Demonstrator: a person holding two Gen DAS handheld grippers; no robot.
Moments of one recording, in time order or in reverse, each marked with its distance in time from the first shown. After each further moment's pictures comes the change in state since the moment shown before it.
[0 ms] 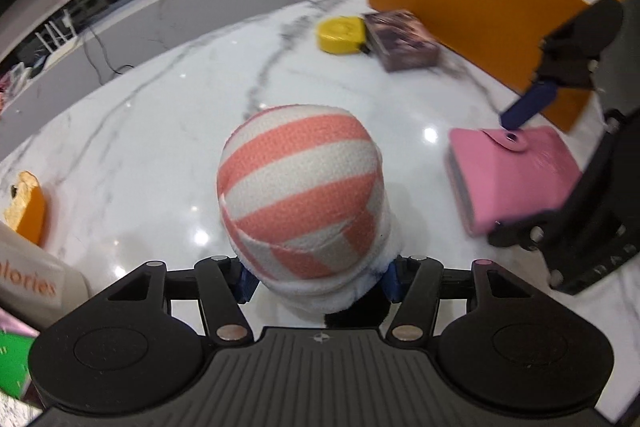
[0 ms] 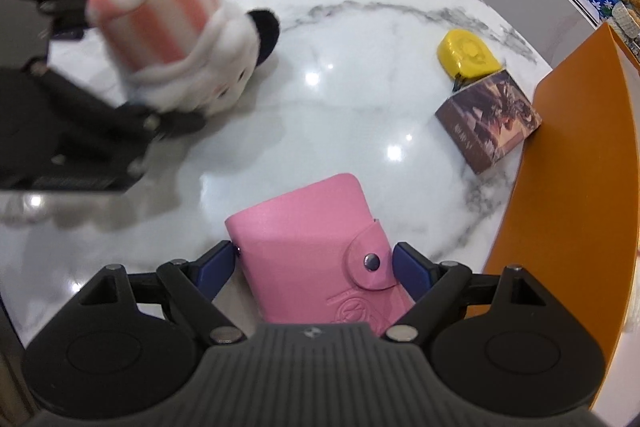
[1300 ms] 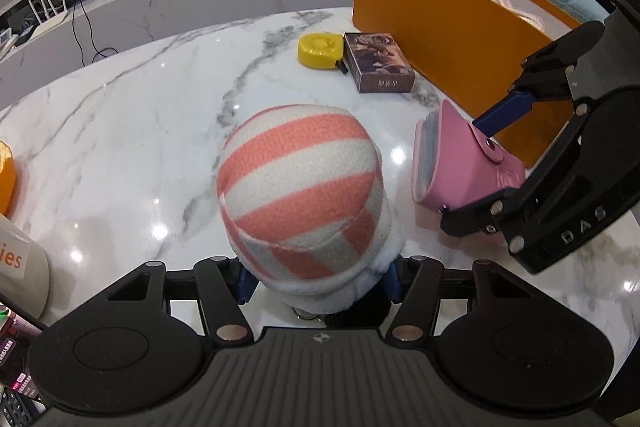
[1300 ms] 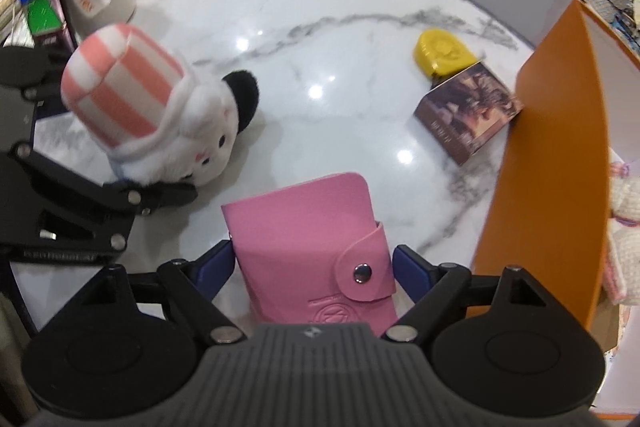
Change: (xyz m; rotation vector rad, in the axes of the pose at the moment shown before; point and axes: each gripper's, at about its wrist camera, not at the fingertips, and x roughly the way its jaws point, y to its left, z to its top) left arm -0.006 0.005 0.003 -0.114 -0.045 -0.108; right arm -0.017 -0.025 -0.002 0.120 -0.060 0.043
